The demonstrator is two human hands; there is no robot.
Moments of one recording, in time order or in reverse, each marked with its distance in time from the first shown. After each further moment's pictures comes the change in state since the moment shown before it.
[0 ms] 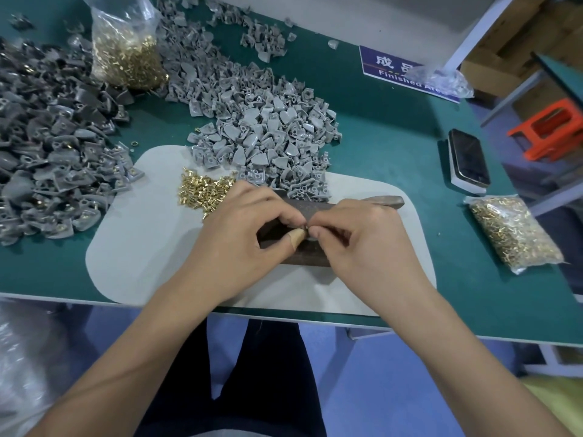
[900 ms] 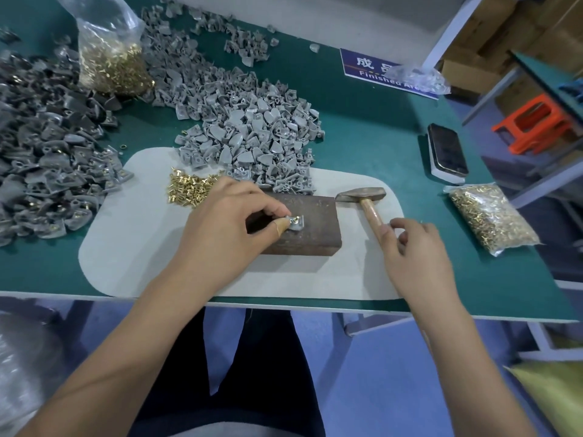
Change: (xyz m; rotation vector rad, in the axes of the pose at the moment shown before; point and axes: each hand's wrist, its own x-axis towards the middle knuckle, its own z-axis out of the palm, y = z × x) left_hand 0.000 0.015 -0.005 0.069 -0.006 -0.141; right_hand -0.060 0.092 -0.005 -0.127 0.122 0.712
